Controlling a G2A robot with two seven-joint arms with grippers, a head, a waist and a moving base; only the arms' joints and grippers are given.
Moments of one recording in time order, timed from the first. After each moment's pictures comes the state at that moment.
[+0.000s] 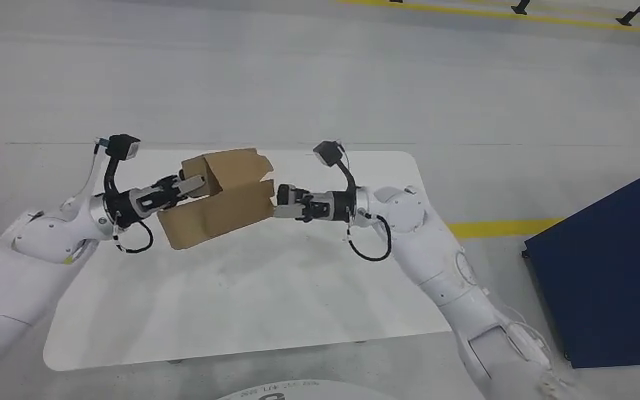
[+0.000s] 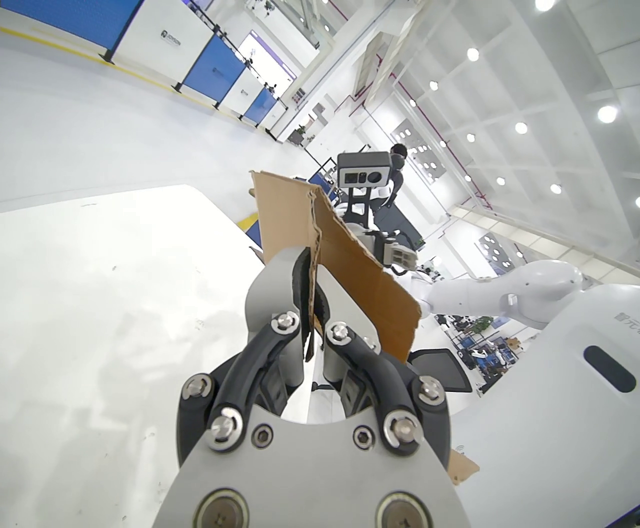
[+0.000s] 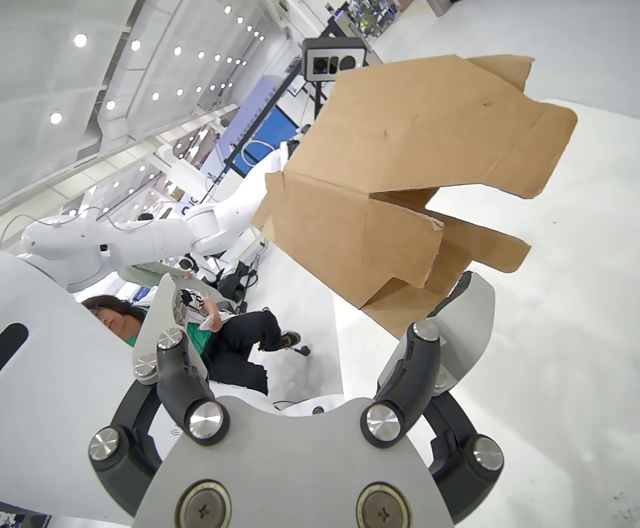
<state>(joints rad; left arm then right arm) 1.03 -0.91 -0.91 -1.31 -0.41 -0.83 -0.72 -1.17 -1.04 1.10 -1.53 0.26 -0.58 0.96</state>
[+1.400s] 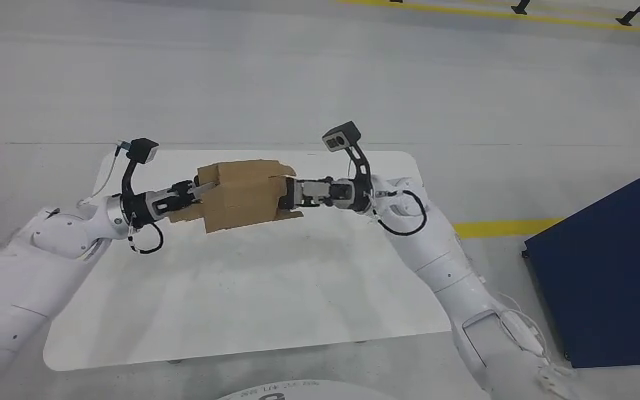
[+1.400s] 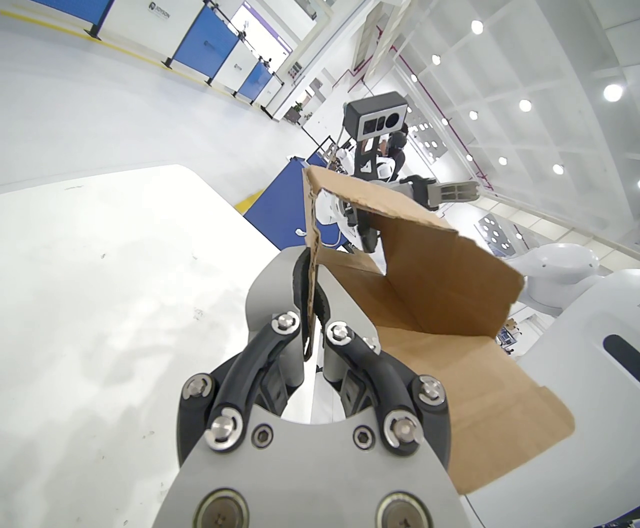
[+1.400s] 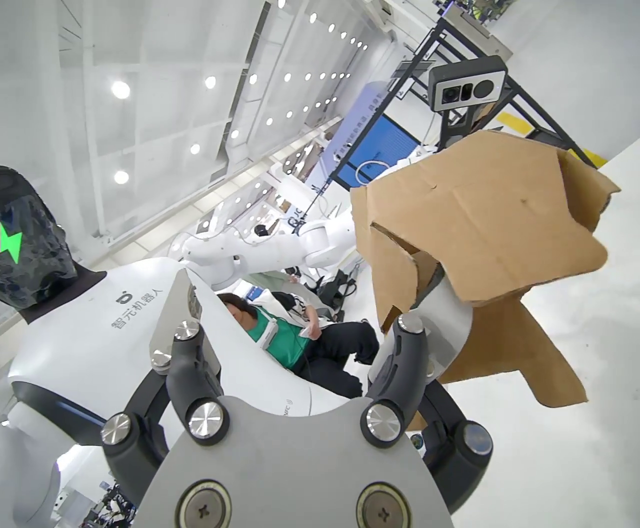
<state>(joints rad) 1.02 -0.97 -0.90 -1.27 -0.35 -0.85 -0.75 -1.09 -1.06 1.09 -1.40 0.84 -0.54 1.28</state>
